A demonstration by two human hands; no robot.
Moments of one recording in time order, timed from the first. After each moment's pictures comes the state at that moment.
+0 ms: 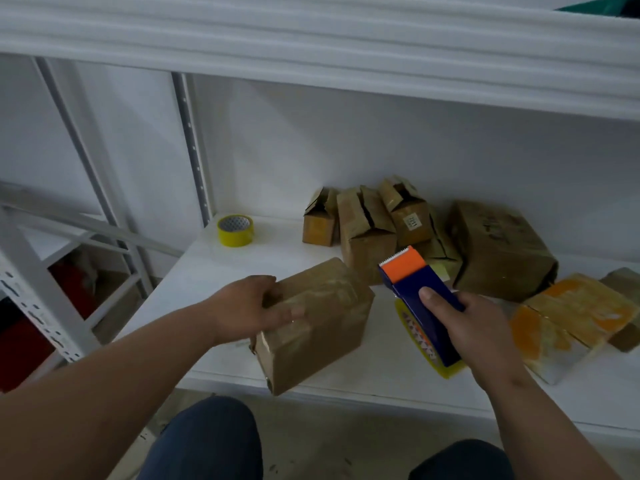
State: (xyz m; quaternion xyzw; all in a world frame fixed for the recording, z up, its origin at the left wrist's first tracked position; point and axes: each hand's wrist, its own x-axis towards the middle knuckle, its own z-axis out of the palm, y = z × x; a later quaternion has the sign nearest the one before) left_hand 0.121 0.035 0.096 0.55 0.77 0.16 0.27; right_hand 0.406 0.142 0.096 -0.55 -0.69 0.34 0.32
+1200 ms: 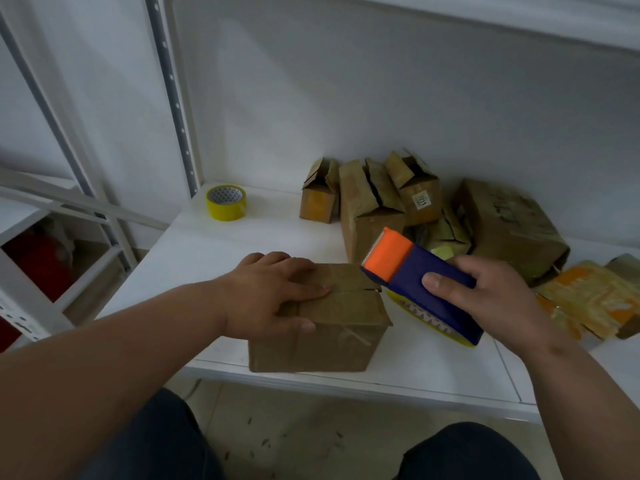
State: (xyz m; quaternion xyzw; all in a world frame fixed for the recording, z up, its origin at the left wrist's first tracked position) left_hand 0.108 0.062 0.078 0.77 0.63 -0.07 0.09; right_hand 0.395 0.160 0.125 -0.46 -0.80 0.31 0.22
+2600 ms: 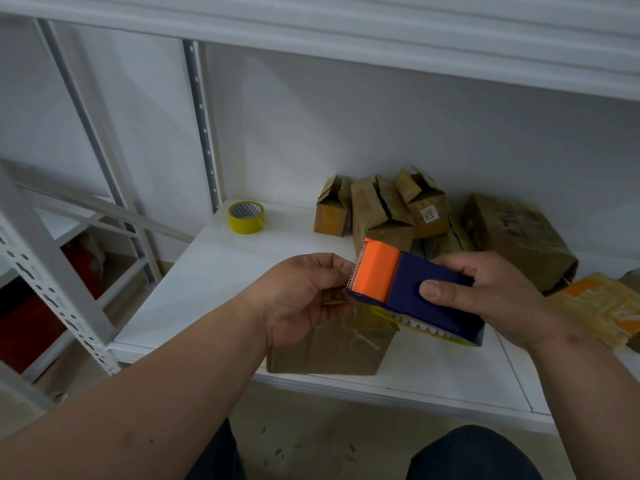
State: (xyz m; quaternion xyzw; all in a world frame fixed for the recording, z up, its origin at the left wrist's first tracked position) left_hand 0.171 0.039 0.123 0.31 0.47 0.56 0.61; right_hand 0.387 0.139 0.160 -0.33 -0.82 0.41 0.20
